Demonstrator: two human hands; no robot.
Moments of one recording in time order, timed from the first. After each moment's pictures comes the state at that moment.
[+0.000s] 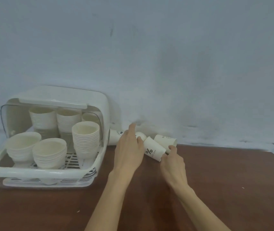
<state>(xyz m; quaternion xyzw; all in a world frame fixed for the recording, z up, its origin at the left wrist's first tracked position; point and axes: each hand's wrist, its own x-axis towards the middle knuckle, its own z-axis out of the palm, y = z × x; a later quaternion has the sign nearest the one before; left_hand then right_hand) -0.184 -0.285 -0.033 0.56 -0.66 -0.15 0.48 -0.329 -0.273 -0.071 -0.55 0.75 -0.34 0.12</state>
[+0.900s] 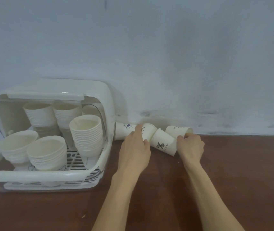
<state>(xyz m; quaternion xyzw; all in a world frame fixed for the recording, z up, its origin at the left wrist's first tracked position) -0.179 -0.307 -0.069 0.59 -0.69 -0.15 0.39 -0.342 -0.339 -0.078 -0.39 0.80 -0.42 0.15</state>
